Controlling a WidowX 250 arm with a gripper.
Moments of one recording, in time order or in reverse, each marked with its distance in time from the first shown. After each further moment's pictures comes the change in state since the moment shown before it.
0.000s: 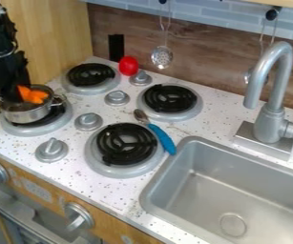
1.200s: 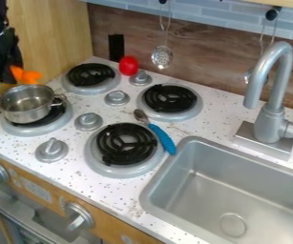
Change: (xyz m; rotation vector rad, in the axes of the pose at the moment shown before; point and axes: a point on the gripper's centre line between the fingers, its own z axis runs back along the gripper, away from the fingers) arm 0.006 -0.002 0.043 -0.105 -0.051 0.045
